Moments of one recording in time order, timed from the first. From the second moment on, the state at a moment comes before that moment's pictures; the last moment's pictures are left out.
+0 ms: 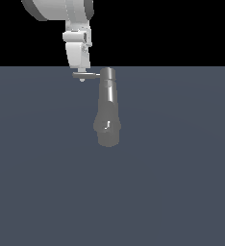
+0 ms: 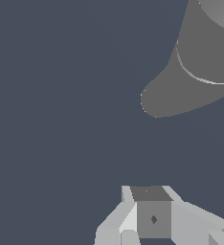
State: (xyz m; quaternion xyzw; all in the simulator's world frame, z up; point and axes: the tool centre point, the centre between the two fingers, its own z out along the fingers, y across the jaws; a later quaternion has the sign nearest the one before) arm 0.123 0.119 0.238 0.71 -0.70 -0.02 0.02
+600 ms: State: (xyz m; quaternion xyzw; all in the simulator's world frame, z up) arm 0.110 0.124 0.239 0.71 -0.70 -0.02 0.02
